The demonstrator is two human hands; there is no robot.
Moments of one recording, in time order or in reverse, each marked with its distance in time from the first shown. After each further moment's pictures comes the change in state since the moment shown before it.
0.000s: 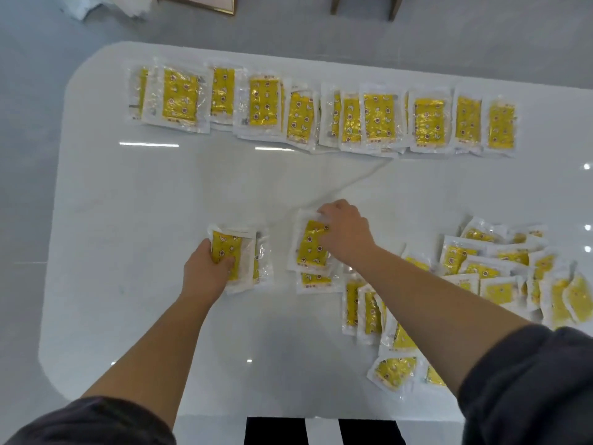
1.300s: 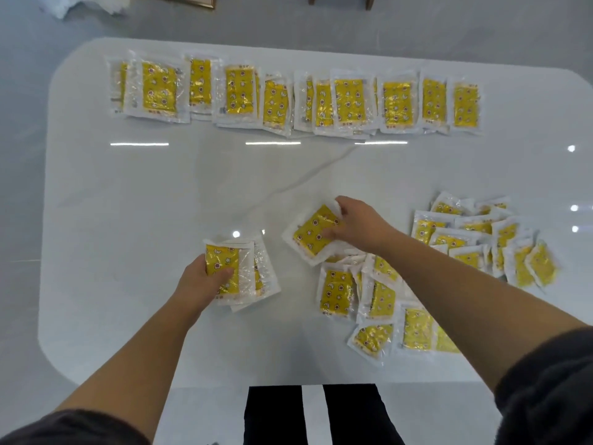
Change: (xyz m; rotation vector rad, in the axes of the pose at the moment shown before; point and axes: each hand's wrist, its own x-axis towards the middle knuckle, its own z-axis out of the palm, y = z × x) left_hand -0.061 -0.004 0.001 -0.264 -0.255 -0.137; right_hand -0.055 0.052 -0.040 0.322 -0.104 -0.036
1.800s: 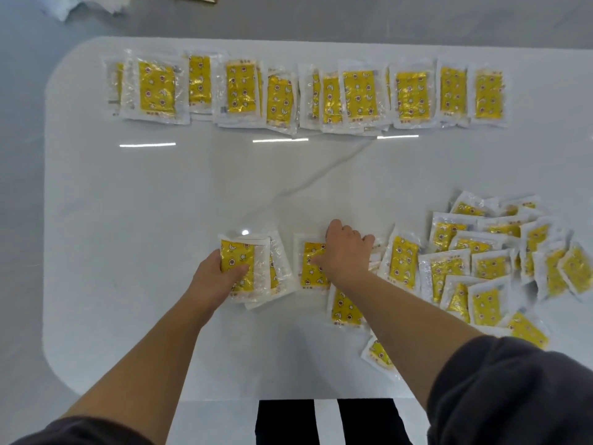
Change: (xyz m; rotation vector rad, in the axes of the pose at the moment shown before) left_hand 0.020 0.015 0.011 -0.012 -0.042 0.051; right_hand 0.025 0.005 0.089 -0.505 0.203 0.251
